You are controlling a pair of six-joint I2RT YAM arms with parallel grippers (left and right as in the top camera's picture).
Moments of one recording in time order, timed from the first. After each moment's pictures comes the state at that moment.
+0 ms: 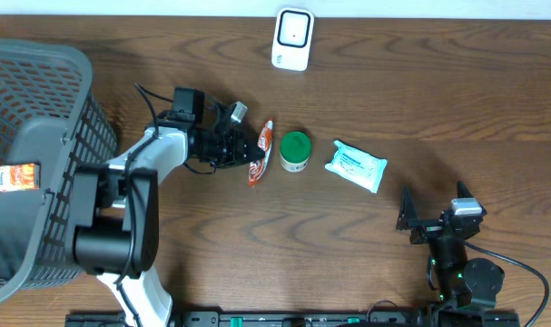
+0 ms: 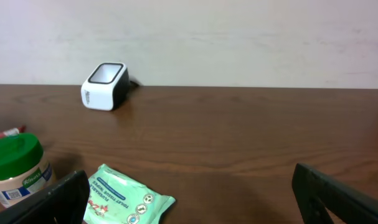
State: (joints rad) left arm -0.13 1.93 1.08 -0.42 0.94 -0.17; right arm -0.14 0.01 0.01 -0.05 -0.23 0.02
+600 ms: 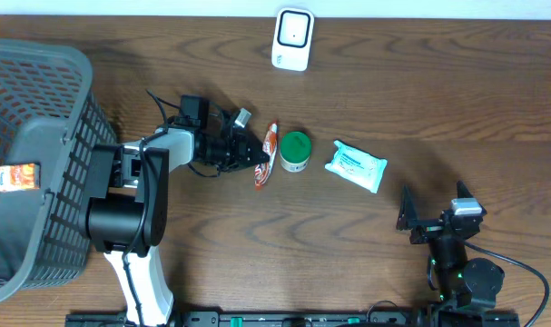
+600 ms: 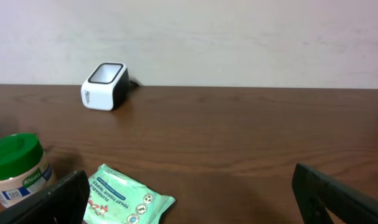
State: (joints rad) left arm -0.13 2.06 1.08 -0.29 1.05 -0.18; right arm -0.14 0.01 0.01 -0.05 -0.23 0.02
